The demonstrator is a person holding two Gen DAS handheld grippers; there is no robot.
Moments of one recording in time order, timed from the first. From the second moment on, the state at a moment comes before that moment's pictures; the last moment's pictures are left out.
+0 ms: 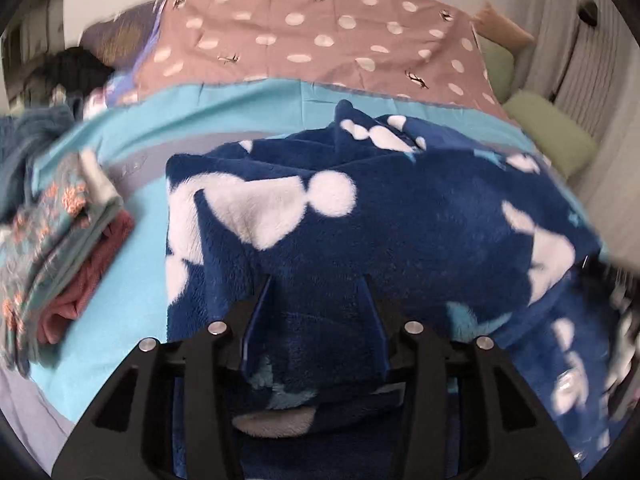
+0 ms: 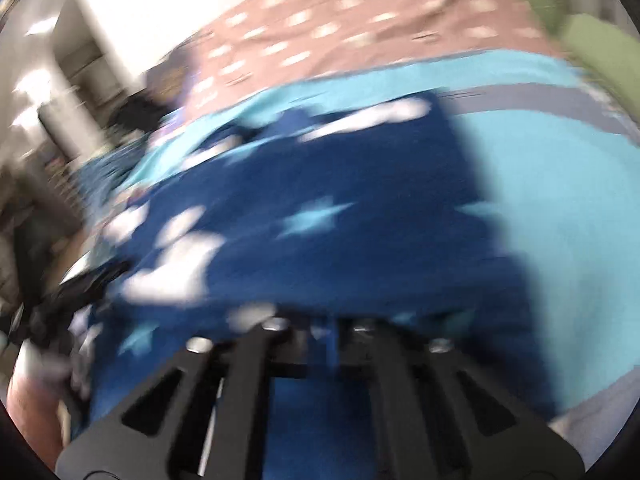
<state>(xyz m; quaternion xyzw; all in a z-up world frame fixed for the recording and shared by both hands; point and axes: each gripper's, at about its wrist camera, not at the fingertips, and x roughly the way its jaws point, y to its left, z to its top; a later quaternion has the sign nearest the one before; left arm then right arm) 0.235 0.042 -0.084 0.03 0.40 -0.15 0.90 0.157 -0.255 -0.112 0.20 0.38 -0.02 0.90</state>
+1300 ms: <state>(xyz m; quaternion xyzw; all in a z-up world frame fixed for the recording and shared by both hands) 0.246 0.033 -0.047 0.01 0.38 -0.16 0.91 0.182 -0.261 -0.074 0.17 0.38 0.05 0.91</state>
